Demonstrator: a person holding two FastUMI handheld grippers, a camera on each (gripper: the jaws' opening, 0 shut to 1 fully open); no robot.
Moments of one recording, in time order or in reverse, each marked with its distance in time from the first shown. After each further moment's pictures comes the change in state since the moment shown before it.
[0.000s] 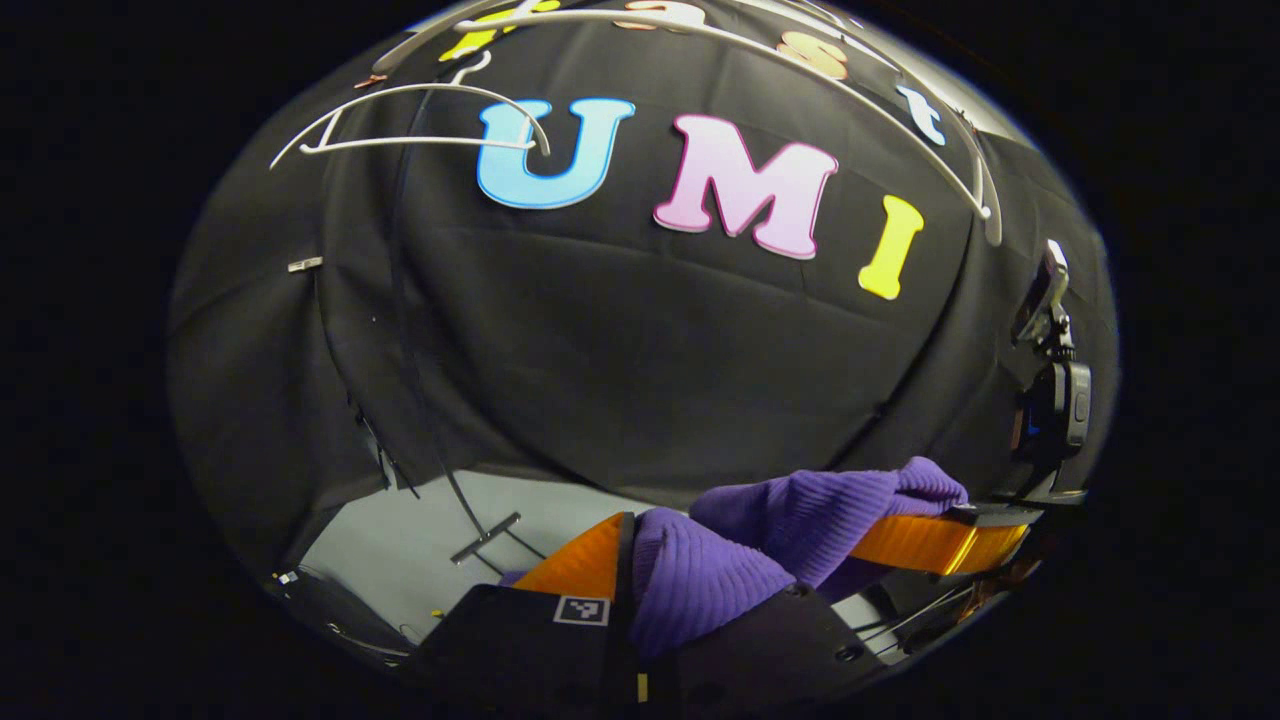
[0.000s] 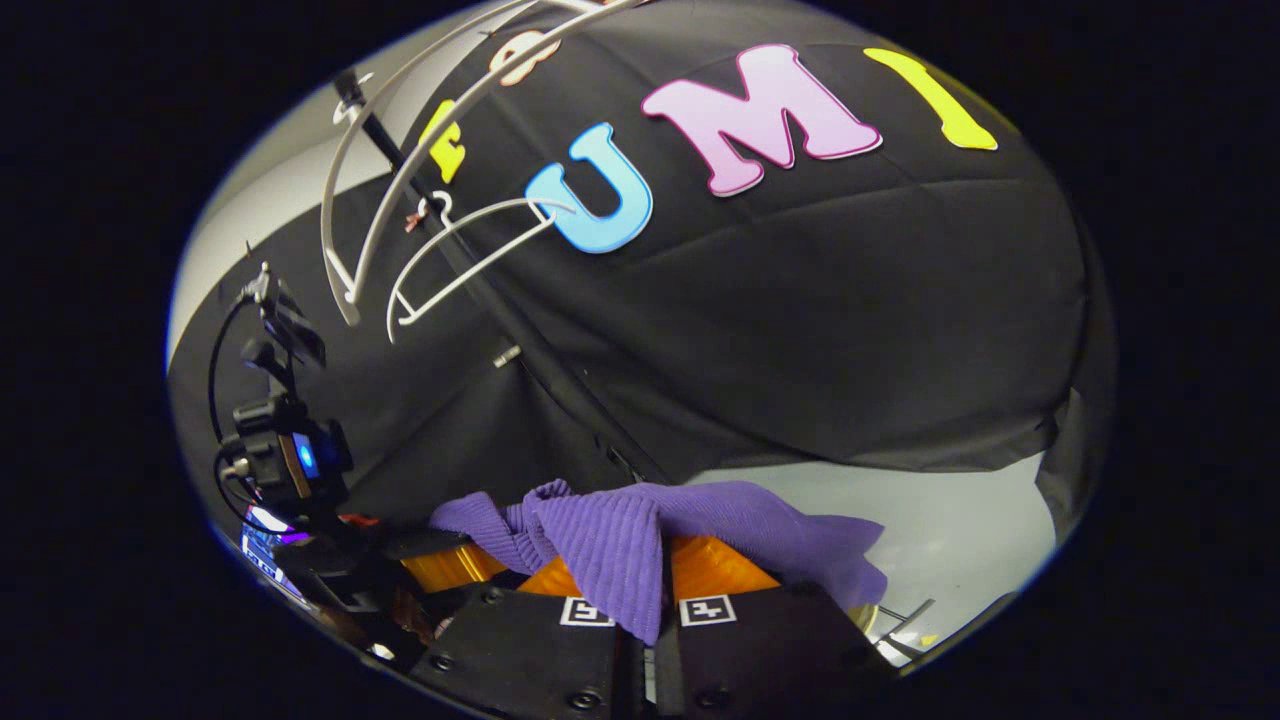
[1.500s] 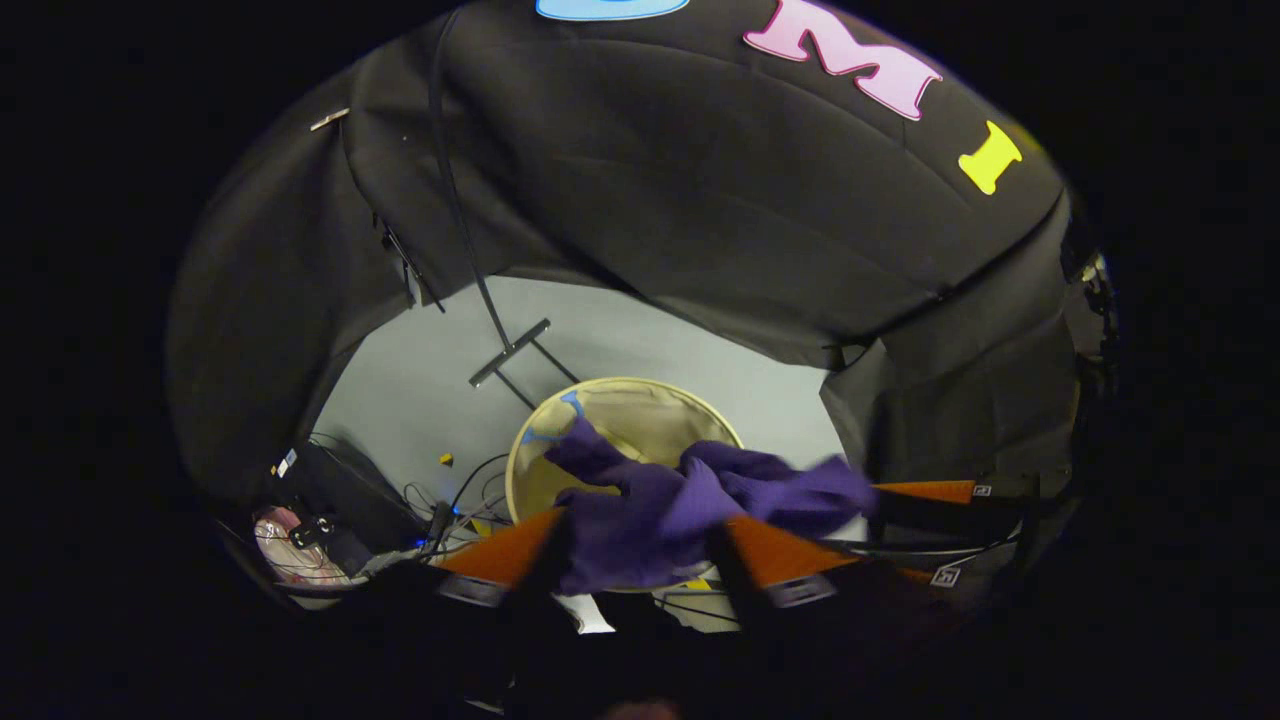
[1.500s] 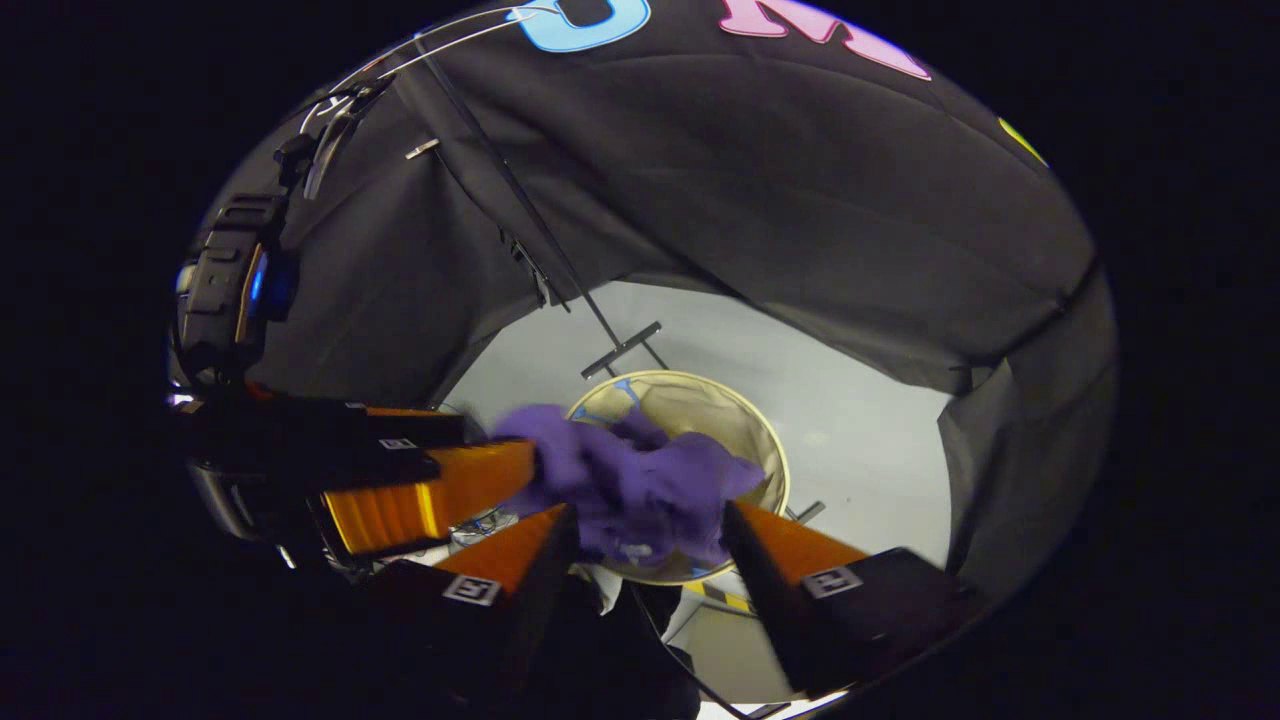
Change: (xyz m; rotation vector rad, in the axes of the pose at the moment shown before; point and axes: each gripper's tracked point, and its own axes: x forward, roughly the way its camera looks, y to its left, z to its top) left arm 0.011 0.024 -0.126 -0.158 0.498 0.128; right arm -0.003 -0.063 -0.139 -0.204 0.541 -0.274
